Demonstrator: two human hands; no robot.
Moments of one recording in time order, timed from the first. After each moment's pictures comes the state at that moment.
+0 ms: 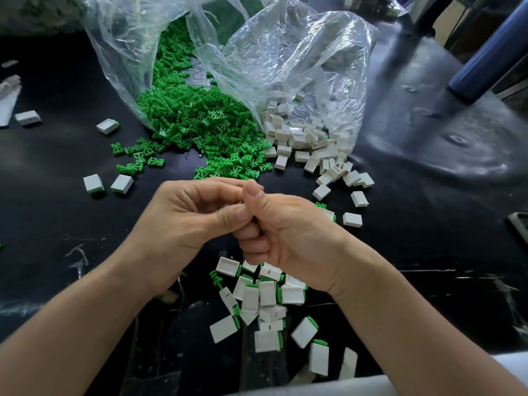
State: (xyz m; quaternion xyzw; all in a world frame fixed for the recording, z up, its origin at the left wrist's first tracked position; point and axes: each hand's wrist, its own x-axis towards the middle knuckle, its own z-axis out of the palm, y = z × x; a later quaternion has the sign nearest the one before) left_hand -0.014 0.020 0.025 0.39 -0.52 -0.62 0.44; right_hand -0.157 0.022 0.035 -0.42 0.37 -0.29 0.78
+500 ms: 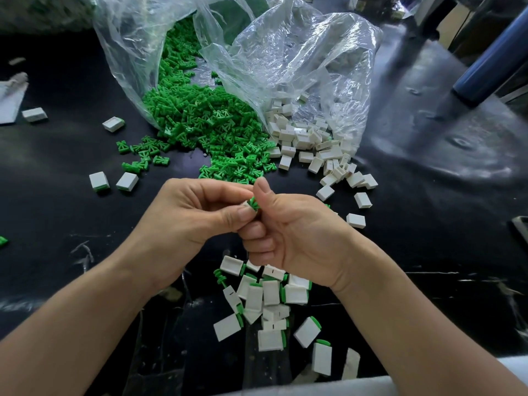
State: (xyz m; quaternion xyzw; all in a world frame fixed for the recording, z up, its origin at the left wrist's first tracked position) left_hand -0.014 0.019 0.025 0.40 -0.49 -0.63 0.44; right_hand -0.160 0.016 0.029 -0.34 0.33 -0.28 0.83
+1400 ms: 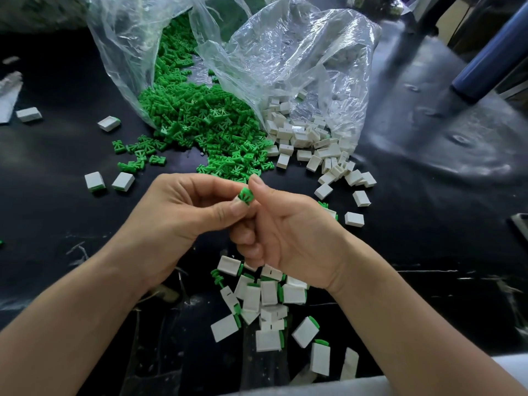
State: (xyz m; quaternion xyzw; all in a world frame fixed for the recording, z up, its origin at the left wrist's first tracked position) left_hand -0.010 0.017 0.028 0.40 -0.51 -0.64 0.42; right_hand -0.158 0.016 0.025 -0.37 0.35 -0.25 0.82
